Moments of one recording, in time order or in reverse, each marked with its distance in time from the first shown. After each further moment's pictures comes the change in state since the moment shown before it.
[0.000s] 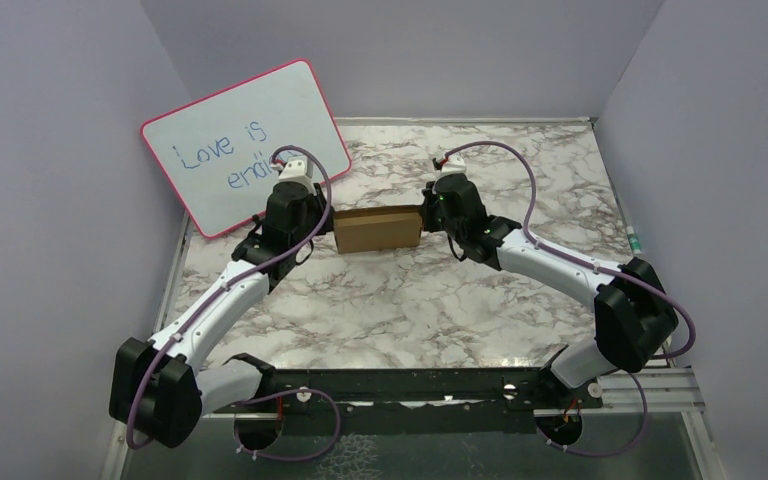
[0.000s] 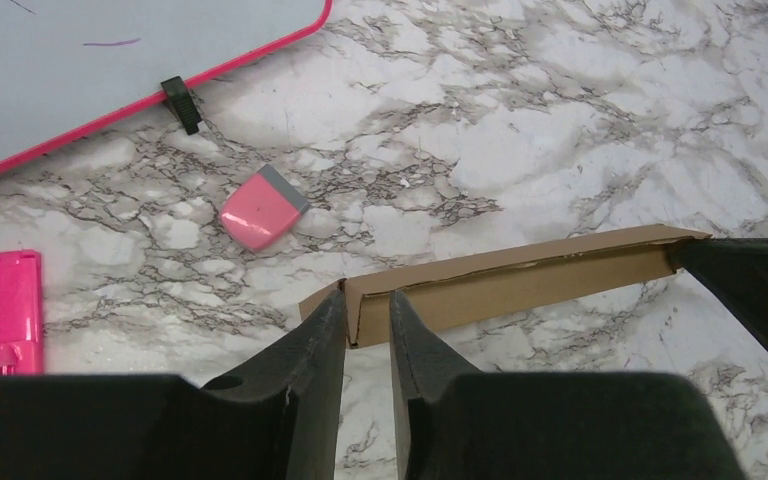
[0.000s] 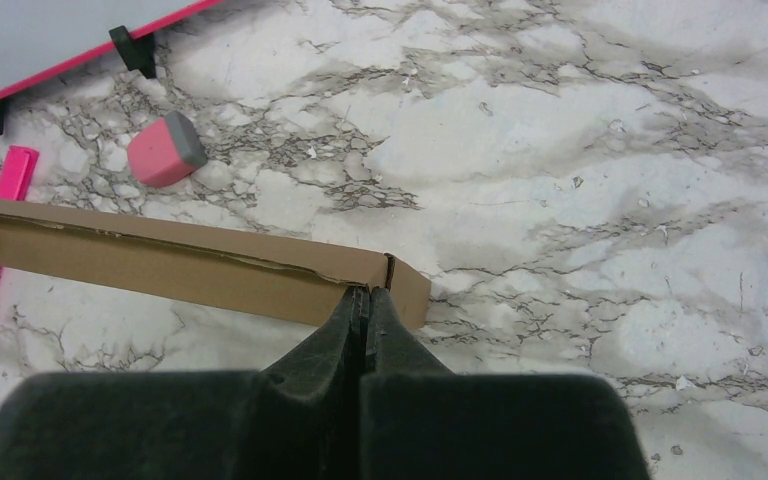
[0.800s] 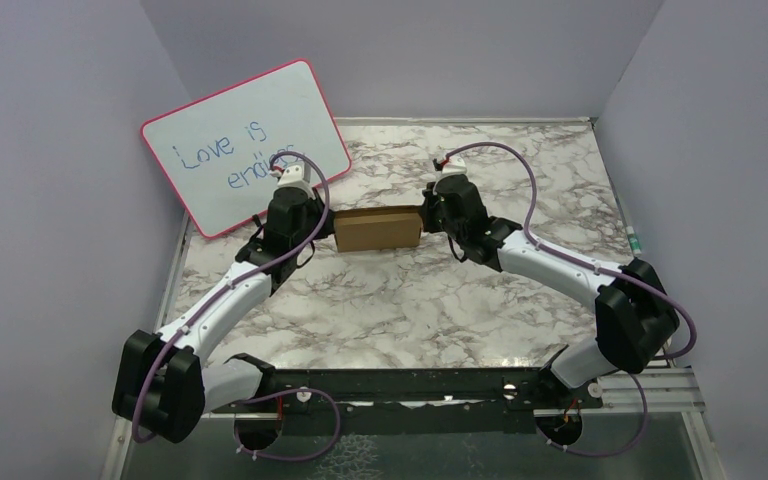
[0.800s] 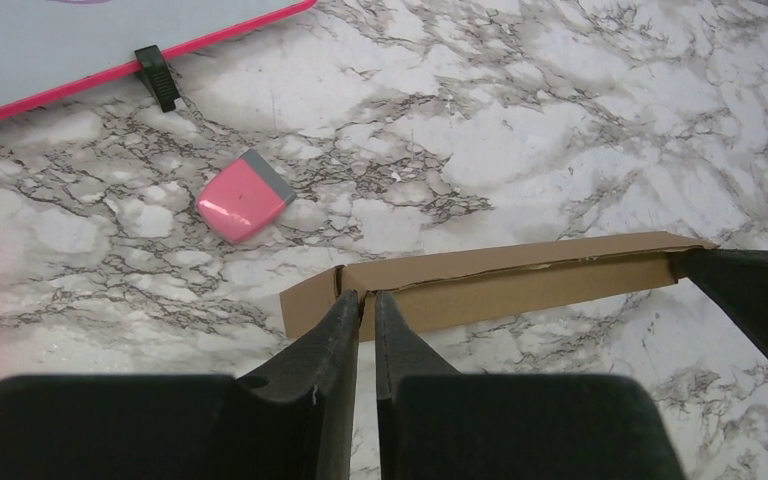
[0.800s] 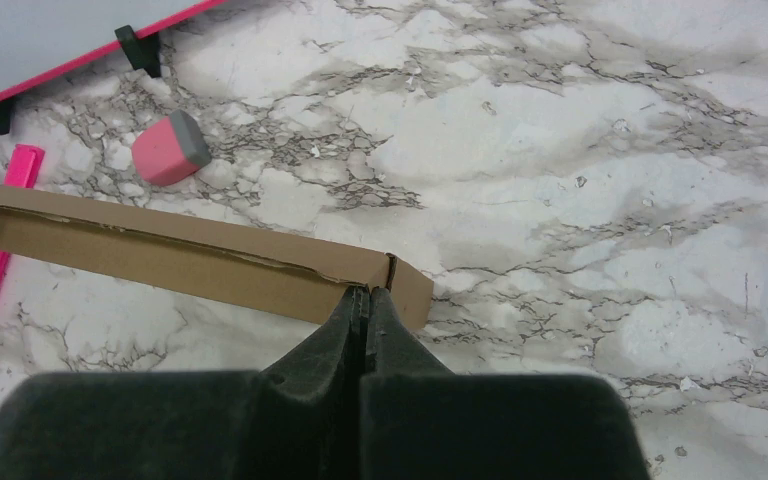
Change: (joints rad) left arm 0.015 0.029 -0.060 0.082 0.053 -0.068; right arm 0.000 -0.006 -0.011 0.013 -0.008 0.001
